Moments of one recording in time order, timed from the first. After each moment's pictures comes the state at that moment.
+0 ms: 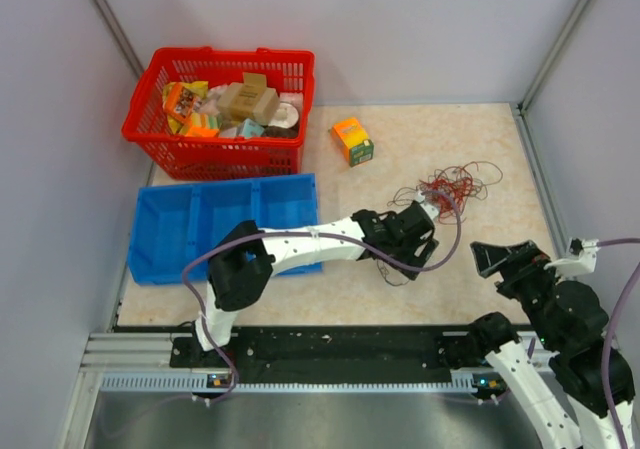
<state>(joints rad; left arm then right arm) -1.16 1.98 1.59 -0.56 -0.08 -0.45 0.40 0.08 0.82 -0.97 0.27 0.84</state>
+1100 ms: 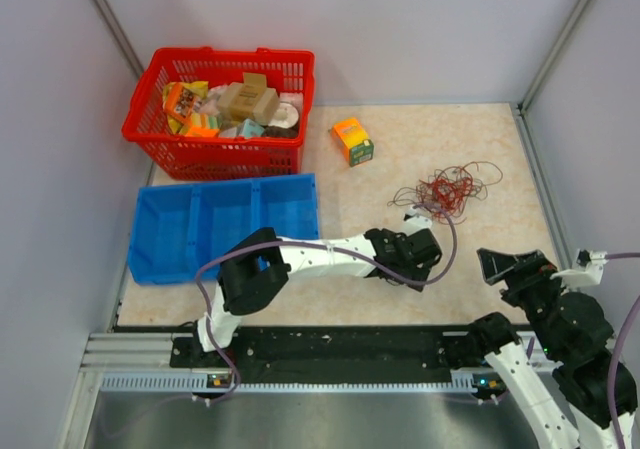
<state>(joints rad) -1.25 2.06 1.57 -0.58 -0.30 -0.71 0.40 0.01 0.82 -1.04 0.31 0.87</state>
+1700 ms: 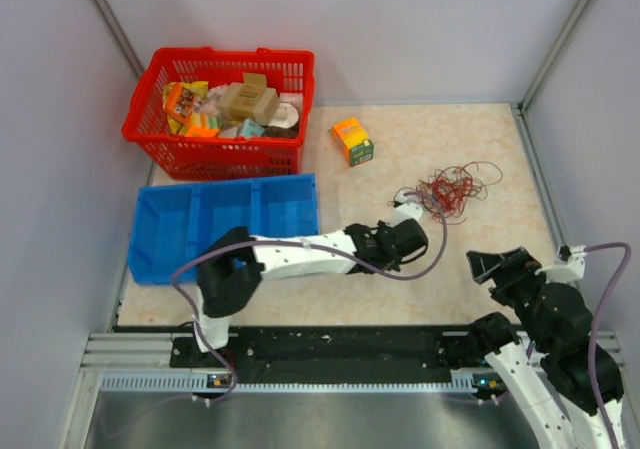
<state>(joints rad) -1.22 1.98 1.51 -0.49 -0.42 -0.60 0.40 0.01 0.74 -1.04 0.29 0.88</state>
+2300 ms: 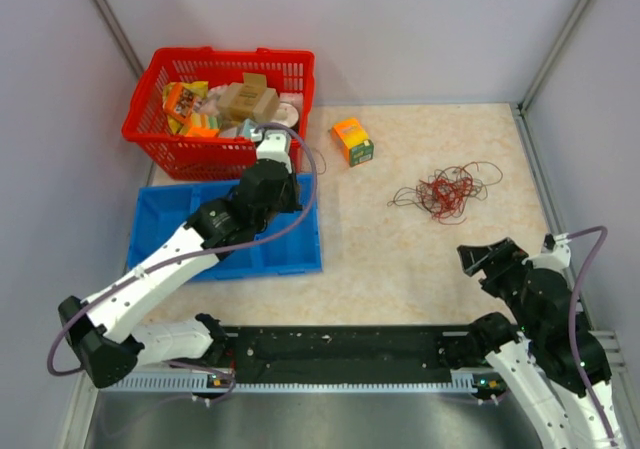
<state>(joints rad) -0.82 1.13 1.19 -0.50 -0.43 -0.47 0.40 0.08 0.67 -0.96 0.27 0.87</state>
